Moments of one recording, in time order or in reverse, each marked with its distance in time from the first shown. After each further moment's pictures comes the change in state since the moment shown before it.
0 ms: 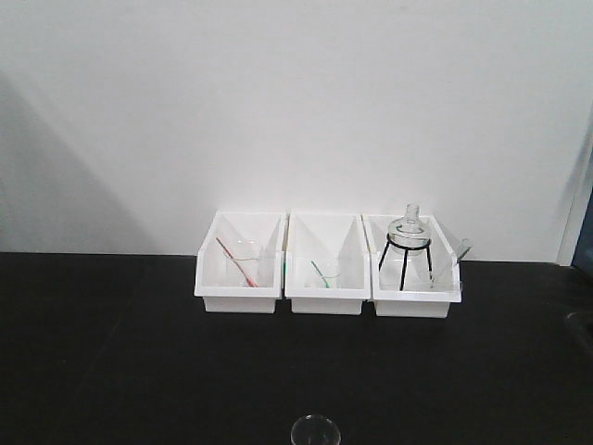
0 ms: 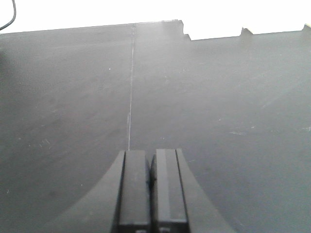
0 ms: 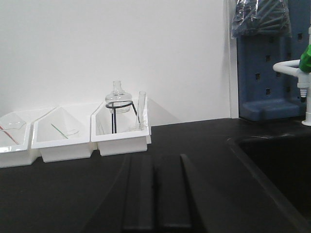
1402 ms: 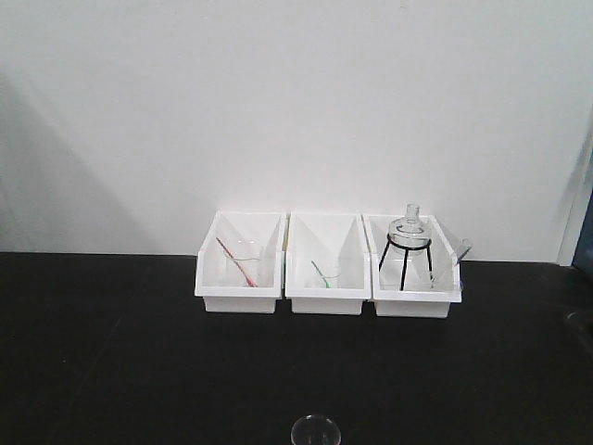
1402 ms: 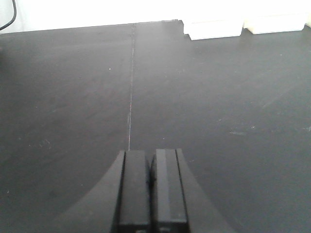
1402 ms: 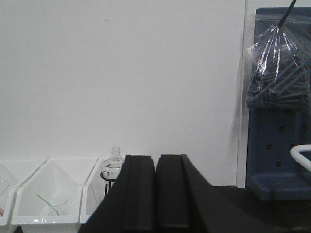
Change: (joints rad) left arm 0.000 0.000 0.000 0.000 0.000 0.000; right arm 0.000 0.789 -0.586 -0.036 -0.253 -0.052
